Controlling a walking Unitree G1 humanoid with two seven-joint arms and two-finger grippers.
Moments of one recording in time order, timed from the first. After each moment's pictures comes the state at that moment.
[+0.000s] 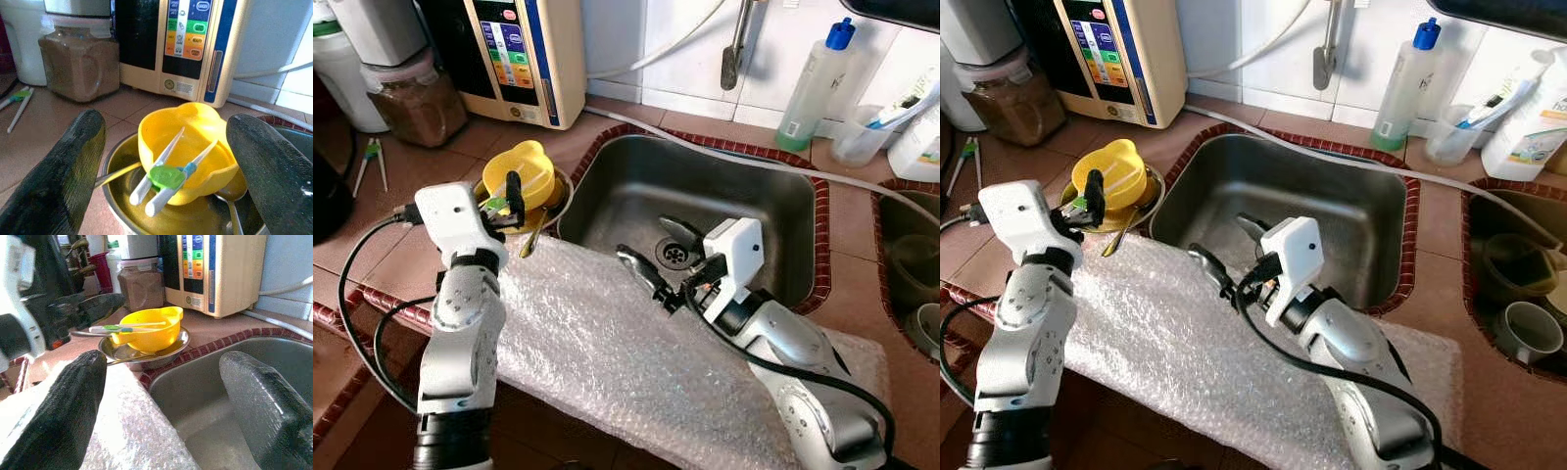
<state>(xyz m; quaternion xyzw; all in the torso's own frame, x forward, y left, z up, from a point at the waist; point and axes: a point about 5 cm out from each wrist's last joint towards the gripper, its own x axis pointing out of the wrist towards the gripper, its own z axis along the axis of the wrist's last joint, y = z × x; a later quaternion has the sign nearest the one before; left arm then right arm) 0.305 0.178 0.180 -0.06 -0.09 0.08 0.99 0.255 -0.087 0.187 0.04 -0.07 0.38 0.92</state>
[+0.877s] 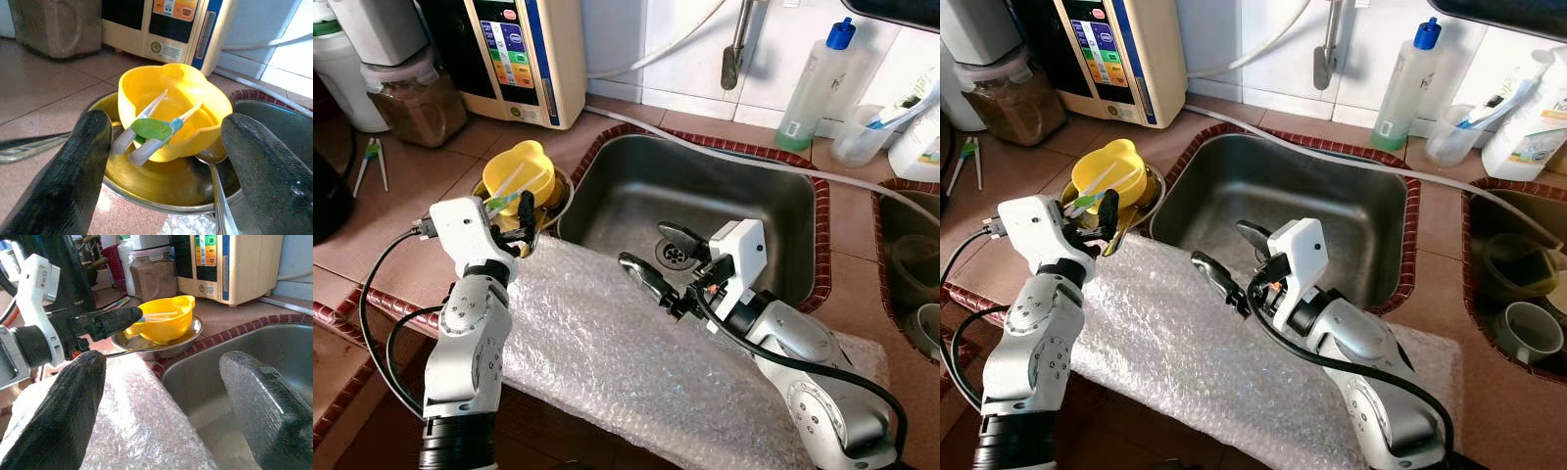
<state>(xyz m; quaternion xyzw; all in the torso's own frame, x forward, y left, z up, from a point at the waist) 0.307 0.169 0.162 -0.11 -0.04 0.04 0.99 0.254 -0.092 0.182 0.05 -0.04 0.42 0.91</state>
